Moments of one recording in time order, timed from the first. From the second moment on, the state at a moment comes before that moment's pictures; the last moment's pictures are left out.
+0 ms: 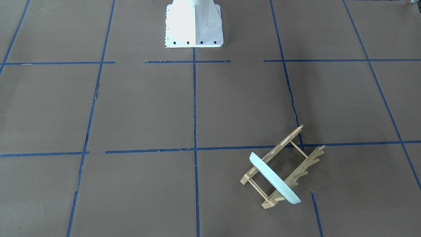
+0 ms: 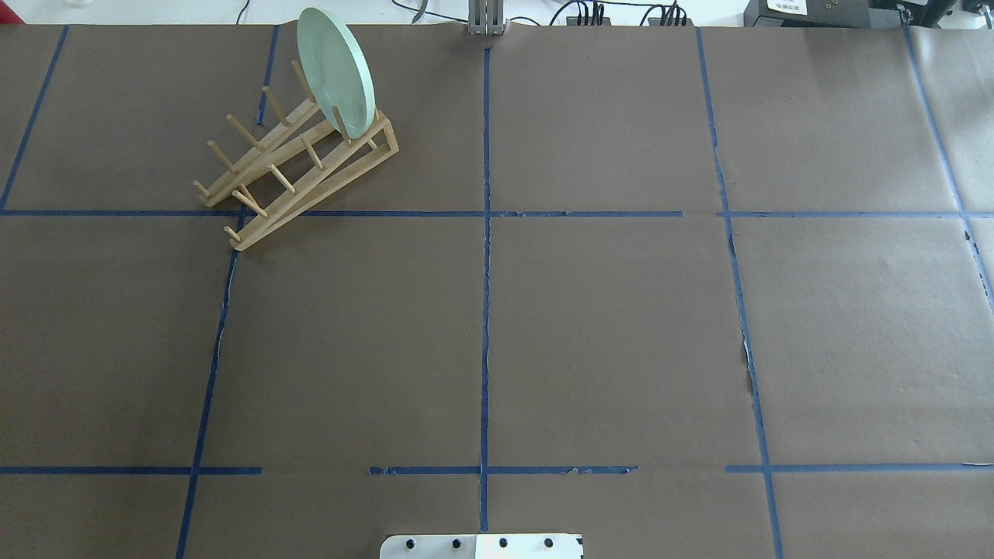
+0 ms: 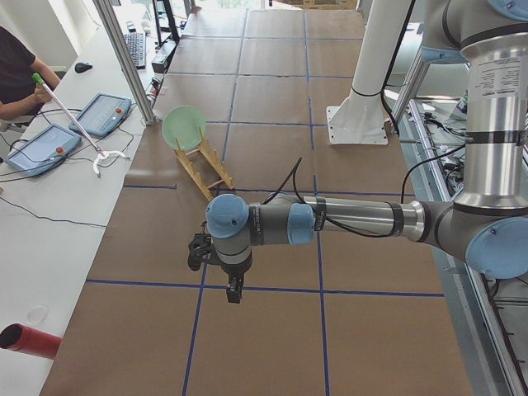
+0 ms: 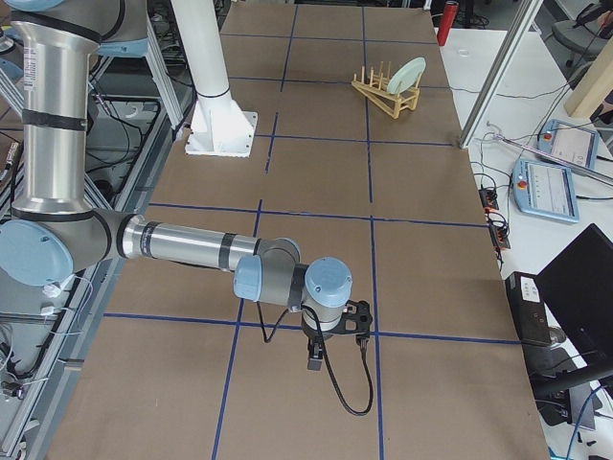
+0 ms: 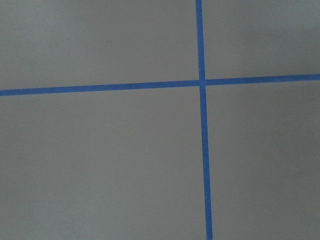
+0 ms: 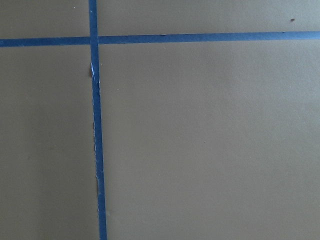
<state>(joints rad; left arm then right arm) -1.63 -1.49 -1.71 -1.46 -2.33 0.14 1.62 -1.69 1.59 -1.59 2.30 -0.07</state>
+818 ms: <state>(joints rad) -1.62 -1.46 -1.70 -1.48 -2.39 0.14 1.62 -1.69 1.59 -1.59 2.30 -0.07</state>
